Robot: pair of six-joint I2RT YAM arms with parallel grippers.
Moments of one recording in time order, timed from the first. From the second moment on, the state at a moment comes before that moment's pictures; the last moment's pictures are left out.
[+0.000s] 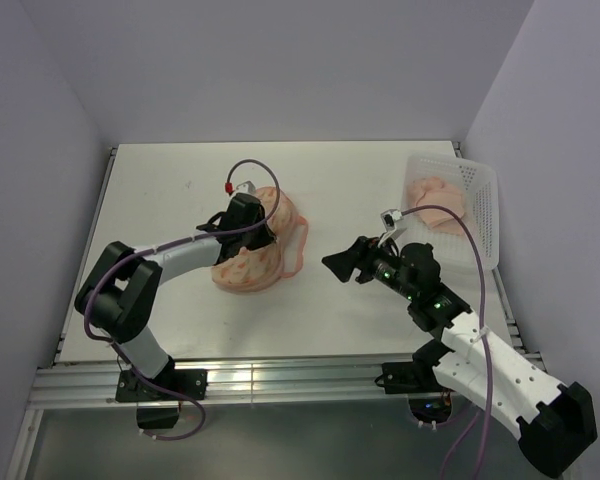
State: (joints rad) left arm -0.58 1.68 0.97 -0.01 -0.07 -0.81; right arm 0.54 0.70 0.43 0.08 -0.23 0.65
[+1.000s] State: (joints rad) left arm -0.23 1.12 0.65 0.04 -0.14 -0.88; right arm 0.59 1.20 0.58 0.08 -0.04 0.64
